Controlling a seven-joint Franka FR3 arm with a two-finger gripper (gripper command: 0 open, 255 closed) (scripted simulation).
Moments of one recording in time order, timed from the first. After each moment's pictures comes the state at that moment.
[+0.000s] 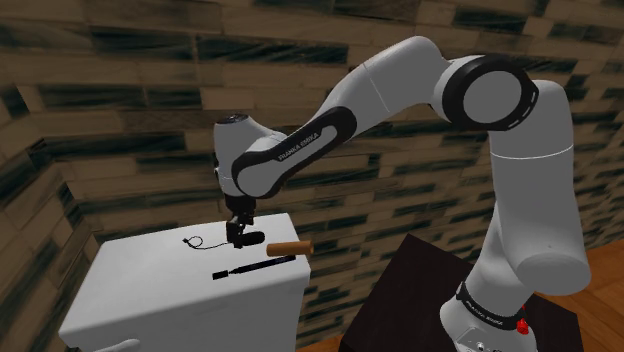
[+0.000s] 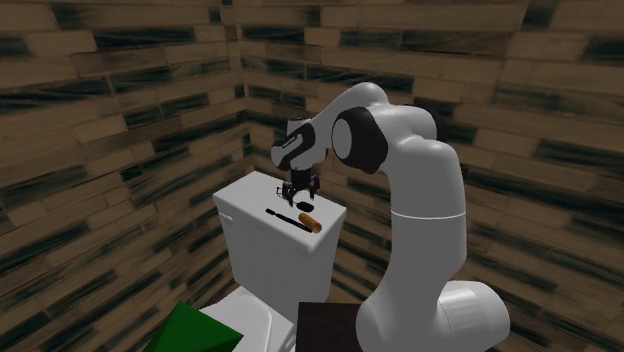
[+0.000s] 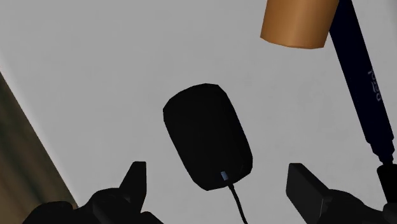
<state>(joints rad) 0.23 0.44 0.21 -1.82 -0.12 2.24 -0.05</state>
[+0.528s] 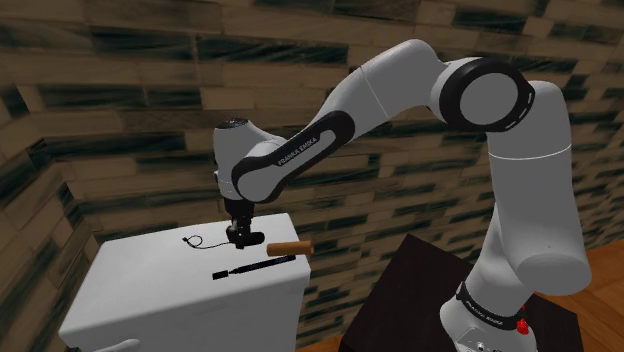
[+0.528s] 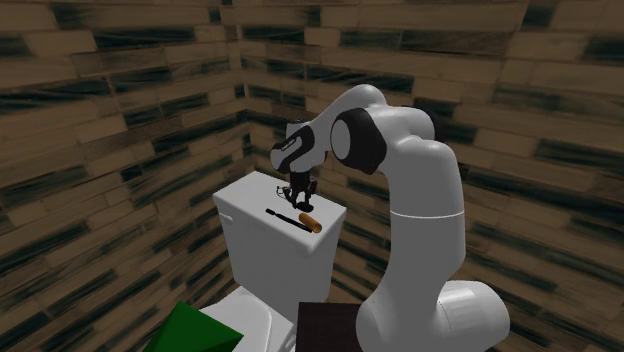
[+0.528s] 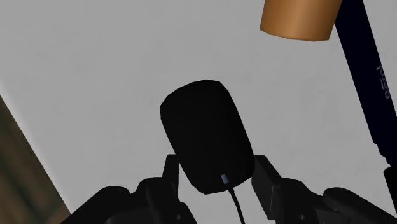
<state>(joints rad) 0.23 0.46 0.21 -1.82 -0.12 2.27 -0.04</state>
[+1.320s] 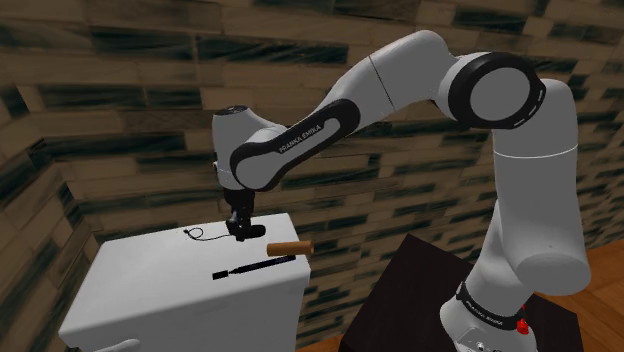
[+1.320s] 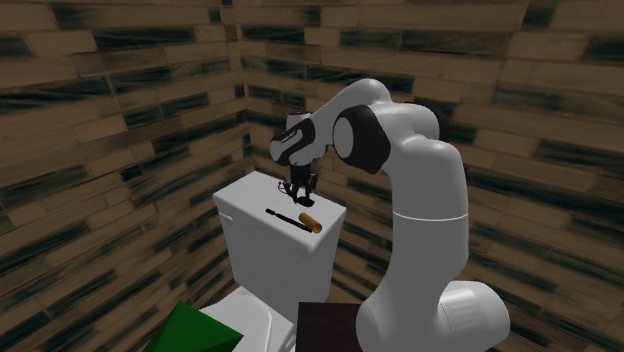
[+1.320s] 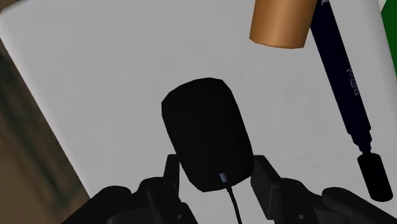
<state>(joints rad) 0.23 0.42 0.21 -1.80 -0.11 2.20 -0.05</state>
